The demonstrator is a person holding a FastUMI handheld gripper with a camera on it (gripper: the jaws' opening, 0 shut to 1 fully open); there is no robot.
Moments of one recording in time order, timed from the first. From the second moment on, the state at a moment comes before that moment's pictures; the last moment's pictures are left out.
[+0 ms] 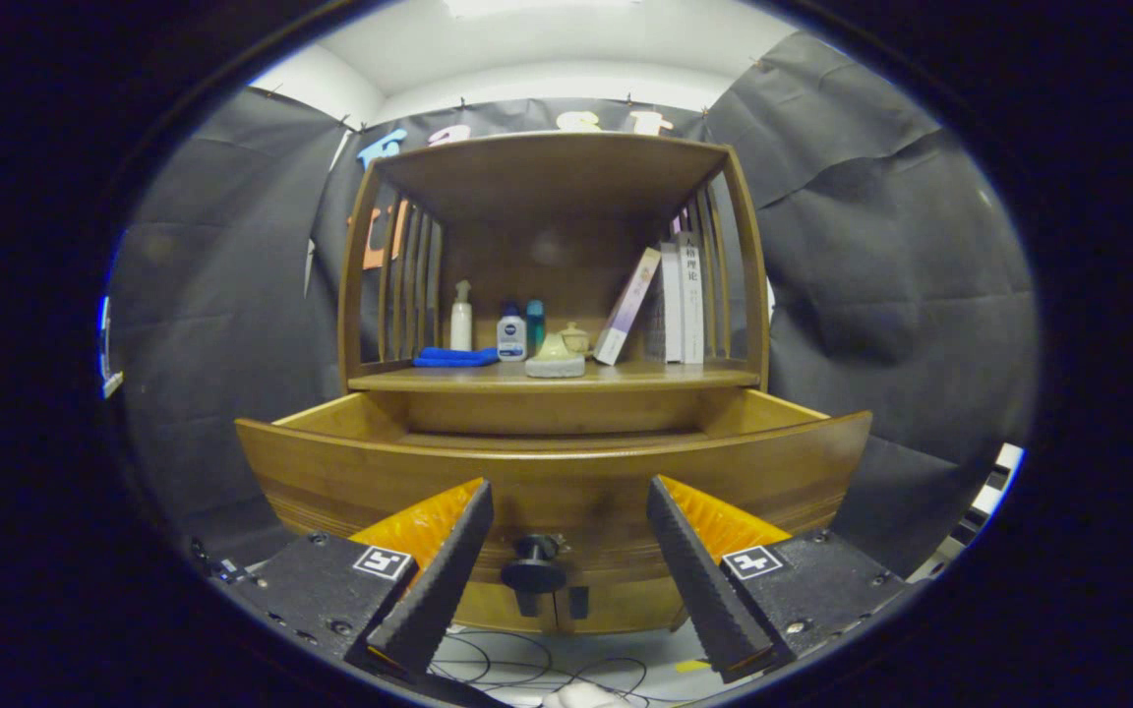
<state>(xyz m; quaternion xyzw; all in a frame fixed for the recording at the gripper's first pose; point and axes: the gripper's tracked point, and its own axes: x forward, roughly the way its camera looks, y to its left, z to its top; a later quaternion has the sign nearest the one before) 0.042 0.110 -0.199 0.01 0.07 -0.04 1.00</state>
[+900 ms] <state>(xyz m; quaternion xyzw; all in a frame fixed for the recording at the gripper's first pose) 0.083 0.122 -0.199 0.06 0.08 -0.02 0.99</state>
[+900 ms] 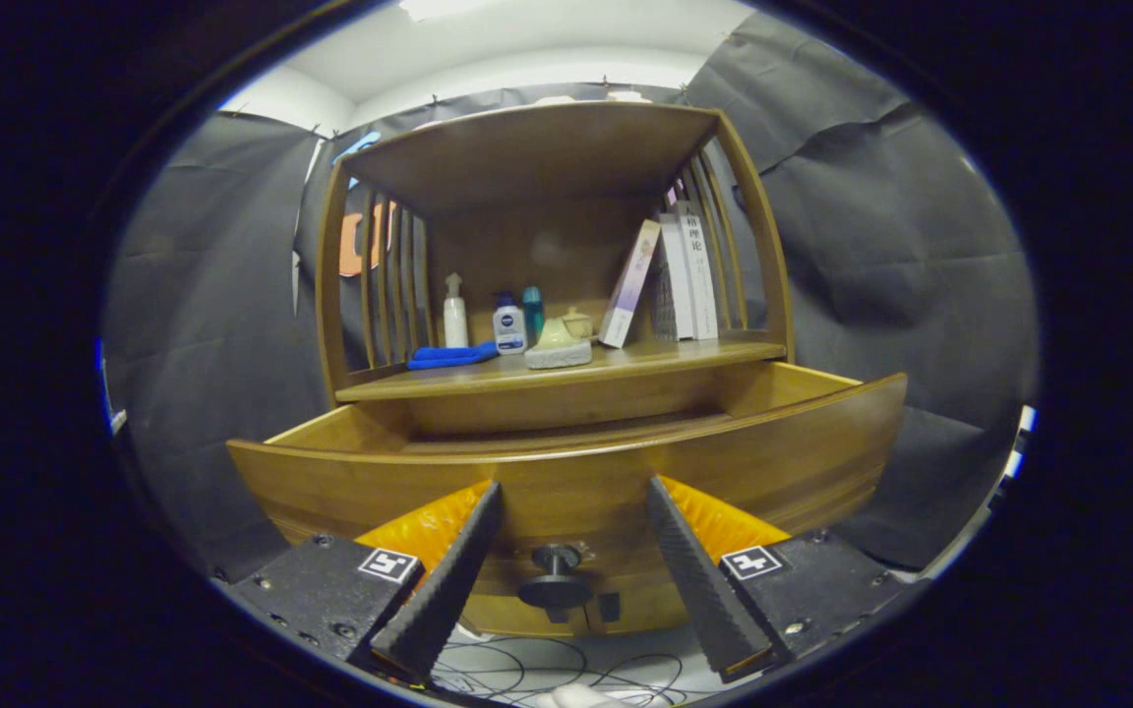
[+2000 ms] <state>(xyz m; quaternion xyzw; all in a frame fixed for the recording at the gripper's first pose) 0.188 0.120 -0.198 0.06 0.08 -0.03 0.99</state>
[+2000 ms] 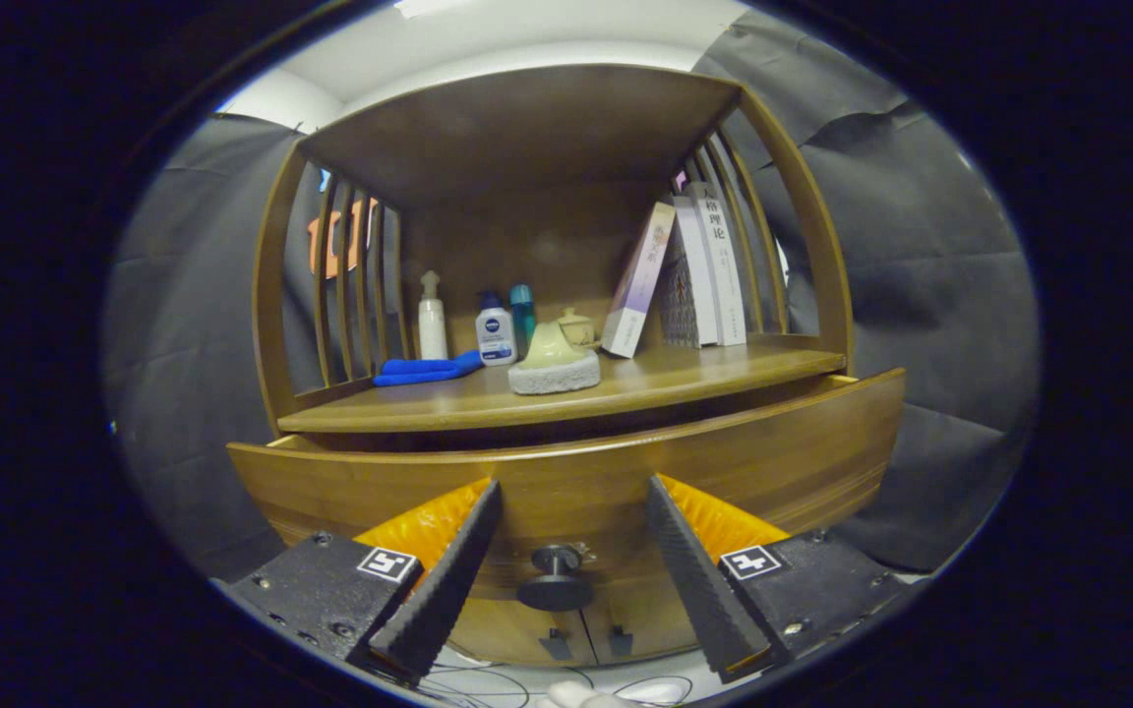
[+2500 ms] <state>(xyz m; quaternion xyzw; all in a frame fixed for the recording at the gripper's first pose) 0.229 0.120 -0.200 0.06 0.09 -0.04 0.99</state>
